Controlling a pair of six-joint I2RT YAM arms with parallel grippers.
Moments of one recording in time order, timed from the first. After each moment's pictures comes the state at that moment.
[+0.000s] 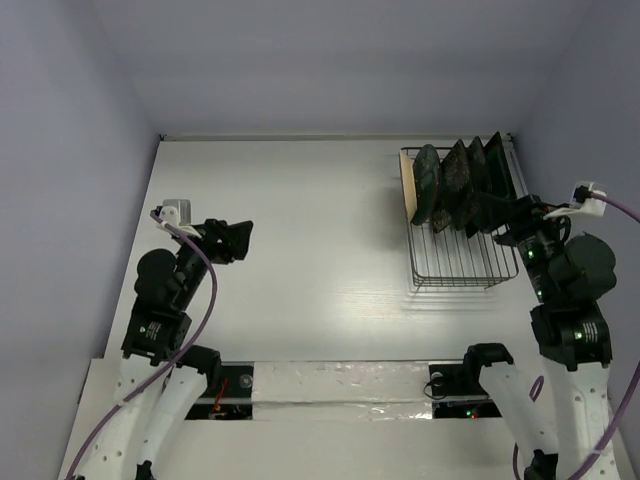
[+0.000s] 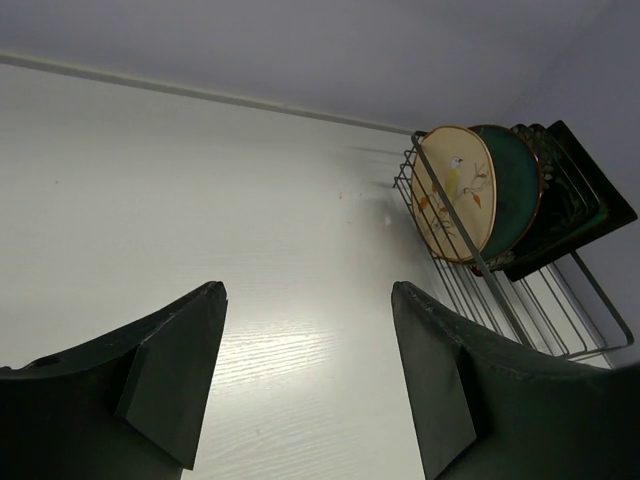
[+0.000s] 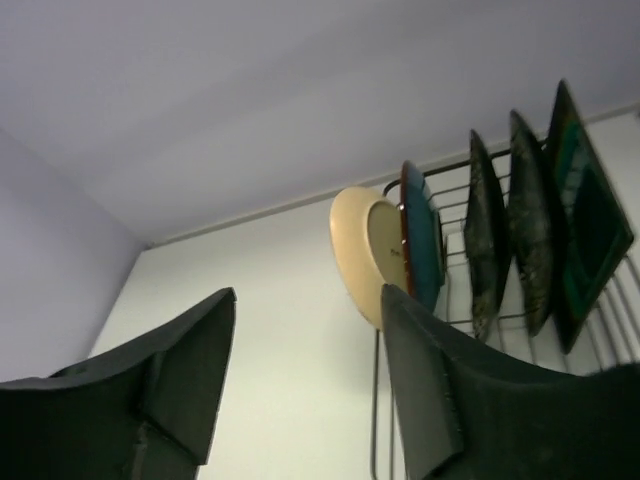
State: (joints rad) left arm -0.26 0.49 0.67 -0.21 0.10 -0.45; right arm 0.07 0.53 1.03 -0.41 -0.04 0.48
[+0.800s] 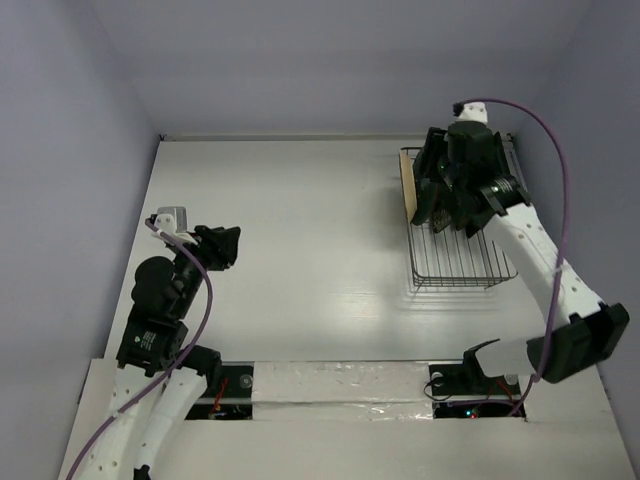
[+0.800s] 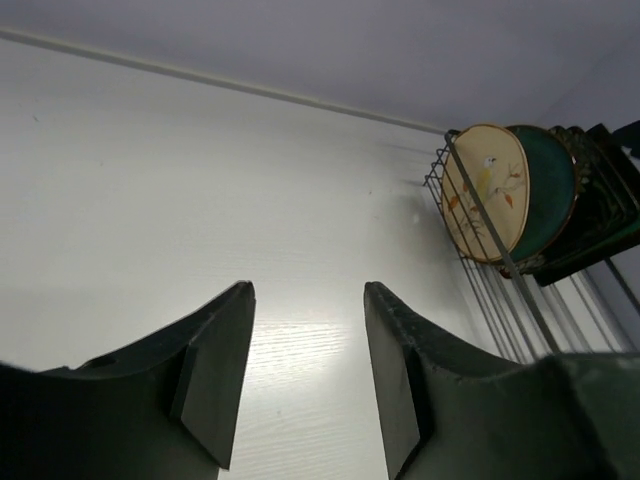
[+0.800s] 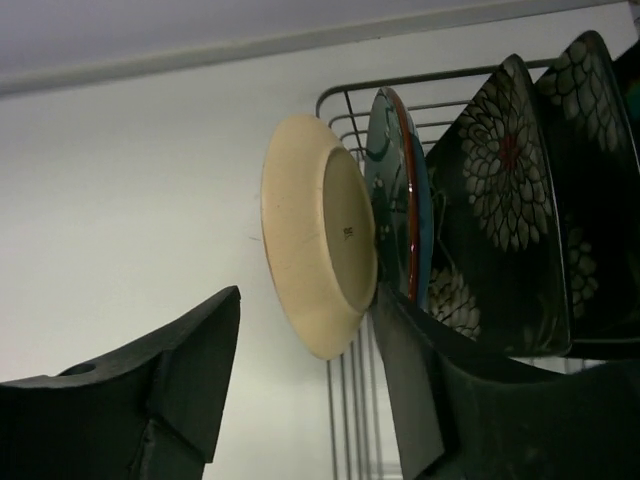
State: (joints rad) left arm -0.29 0.43 0.69 -0.32 0.00 -0.43; right arm 0.36 1.33 1.43 -0.51 0.32 0.34
